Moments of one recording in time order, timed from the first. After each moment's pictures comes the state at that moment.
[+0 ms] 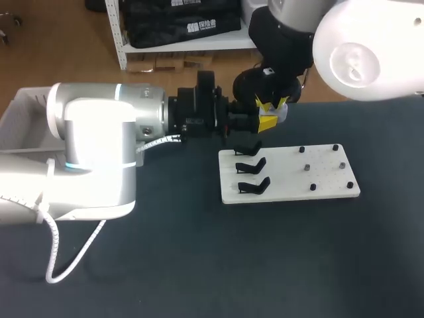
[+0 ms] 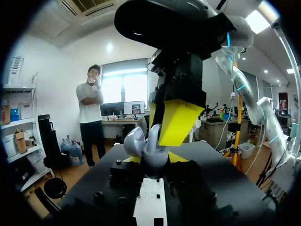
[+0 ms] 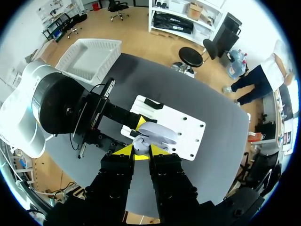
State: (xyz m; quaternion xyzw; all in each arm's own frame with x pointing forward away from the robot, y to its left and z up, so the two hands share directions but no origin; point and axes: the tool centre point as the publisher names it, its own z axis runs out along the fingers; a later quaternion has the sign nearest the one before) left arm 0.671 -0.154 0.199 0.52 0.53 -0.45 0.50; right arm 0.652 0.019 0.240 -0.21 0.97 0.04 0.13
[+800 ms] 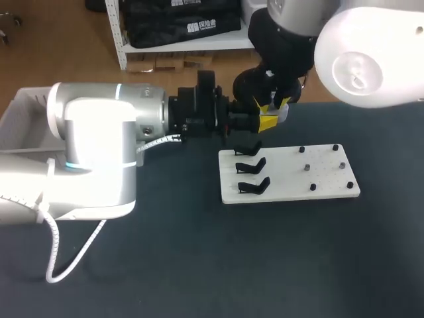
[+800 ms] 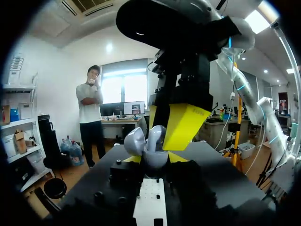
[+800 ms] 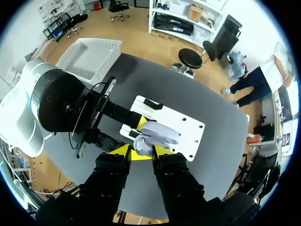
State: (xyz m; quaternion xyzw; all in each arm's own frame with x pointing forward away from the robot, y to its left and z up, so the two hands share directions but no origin) left arm 0.671 -0.154 0.200 0.52 0.53 -0.45 0.50; right arm 0.650 0.019 0.239 -0.22 0.97 0.04 0.13
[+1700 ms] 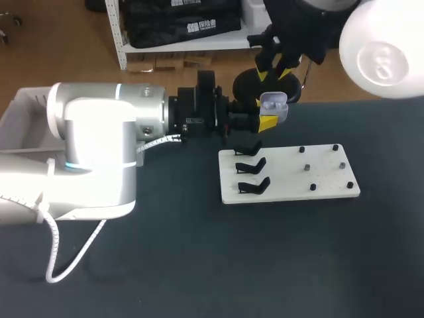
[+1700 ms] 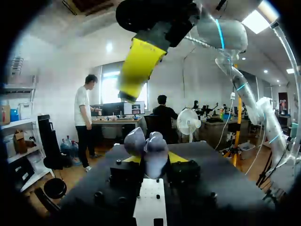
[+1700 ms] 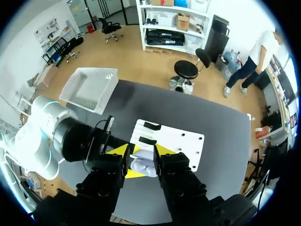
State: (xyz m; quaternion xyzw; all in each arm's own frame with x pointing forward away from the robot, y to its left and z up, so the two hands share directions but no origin) left arm 0.671 -0.154 0.200 0.52 0.53 -0.45 0.50; right arm 0.692 0.016 0.279 -0.15 0.96 0.09 0.20
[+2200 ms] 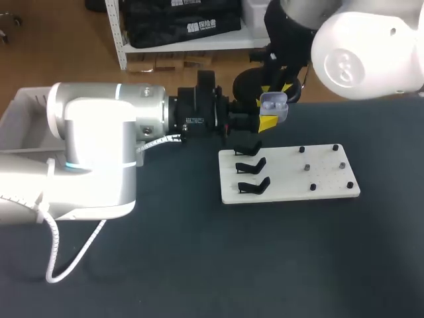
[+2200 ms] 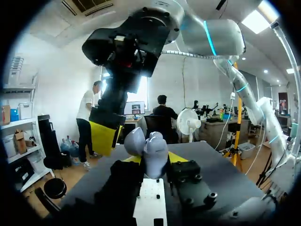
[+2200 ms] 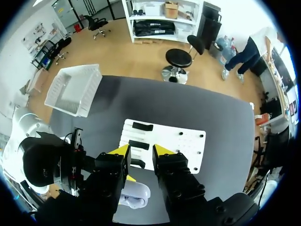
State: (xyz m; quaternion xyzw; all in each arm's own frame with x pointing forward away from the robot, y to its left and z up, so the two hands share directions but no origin) left arm 0.671 -0.154 0.200 0.52 0.53 -0.45 0.50; right arm 0.721 0.008 0.223 -0.11 0.98 0.08 0.16
